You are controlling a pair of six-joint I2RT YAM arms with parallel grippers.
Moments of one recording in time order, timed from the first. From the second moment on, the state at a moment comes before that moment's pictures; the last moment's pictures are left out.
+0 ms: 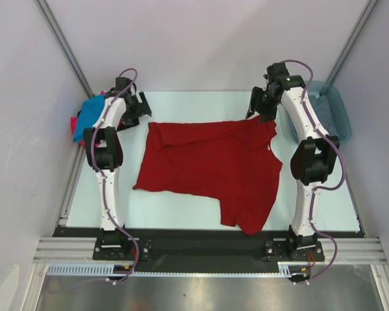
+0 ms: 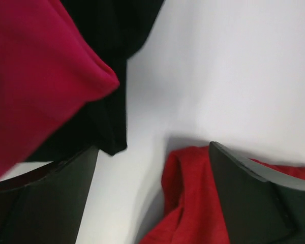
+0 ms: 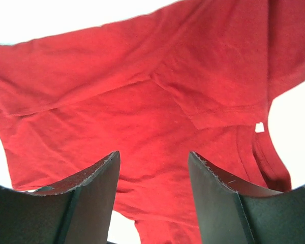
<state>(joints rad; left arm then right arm) 0.02 2.46 2.21 -0.76 0.08 -0.37 0.15 2.12 2.16 -1.10 -0.21 0.36</state>
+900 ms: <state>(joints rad) -0.35 2.30 1.98 -0.39 0.74 -0.49 0.16 2.12 1.85 -0.98 -0.05 0.53</state>
